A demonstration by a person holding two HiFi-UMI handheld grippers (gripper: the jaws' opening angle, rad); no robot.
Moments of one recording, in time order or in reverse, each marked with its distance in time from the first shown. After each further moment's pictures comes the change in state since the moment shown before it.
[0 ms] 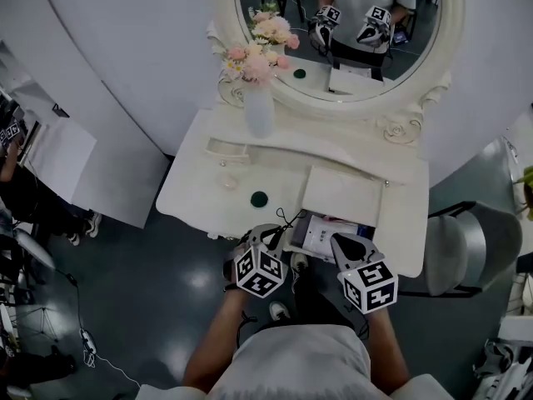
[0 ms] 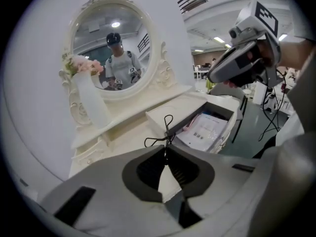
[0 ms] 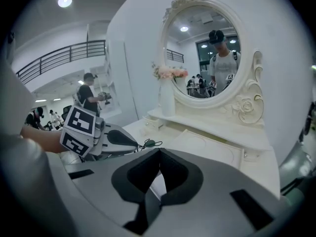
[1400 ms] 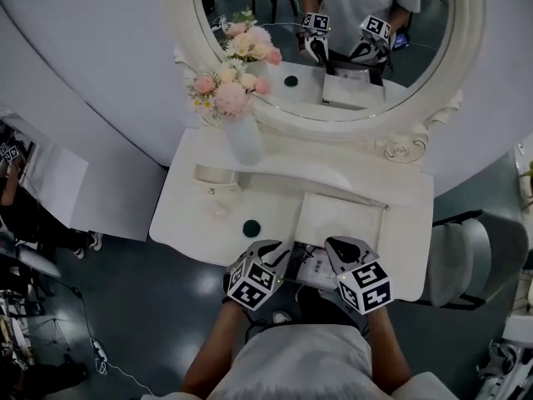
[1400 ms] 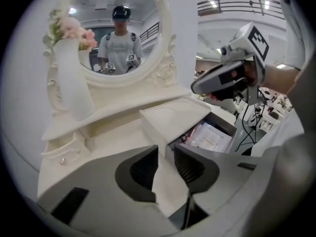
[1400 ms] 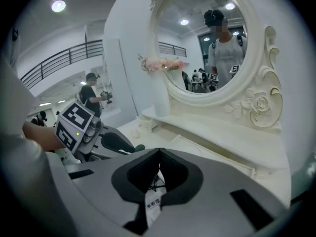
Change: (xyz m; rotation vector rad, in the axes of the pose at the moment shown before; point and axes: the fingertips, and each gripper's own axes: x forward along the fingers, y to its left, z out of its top) left arm 0.056 0.010 0.024 -0.149 0.024 -0.220; right arm 0.064 -0.060 0.025 0.010 0.049 0.071
